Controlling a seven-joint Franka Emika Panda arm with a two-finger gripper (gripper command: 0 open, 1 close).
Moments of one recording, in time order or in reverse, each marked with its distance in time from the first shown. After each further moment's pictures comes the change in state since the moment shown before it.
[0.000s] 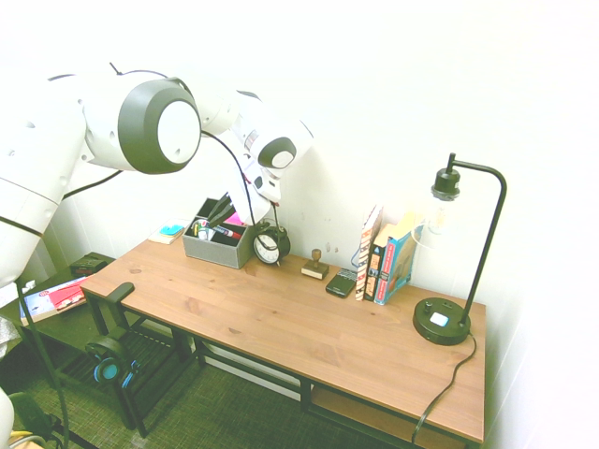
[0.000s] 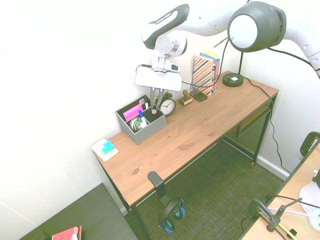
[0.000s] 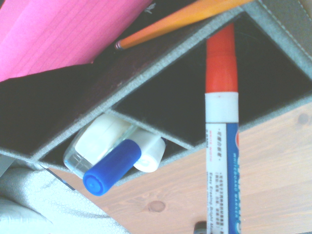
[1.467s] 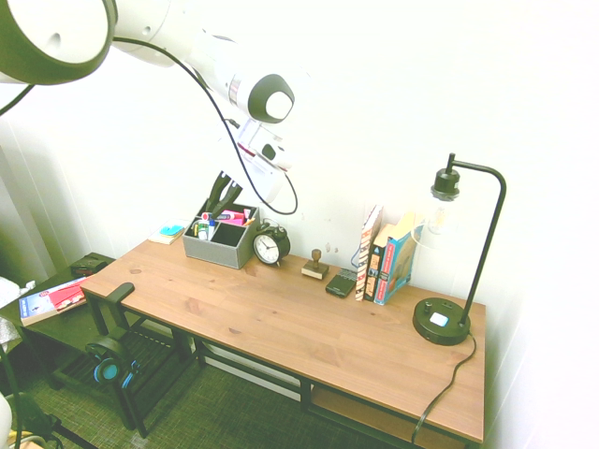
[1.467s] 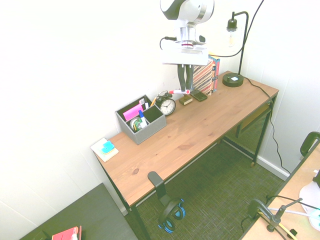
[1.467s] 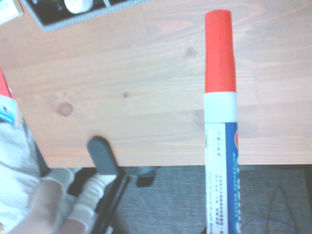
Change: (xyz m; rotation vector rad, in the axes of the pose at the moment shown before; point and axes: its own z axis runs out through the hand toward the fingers) arm -0.029 0.132 -0.080 -0.049 0.170 -0.335
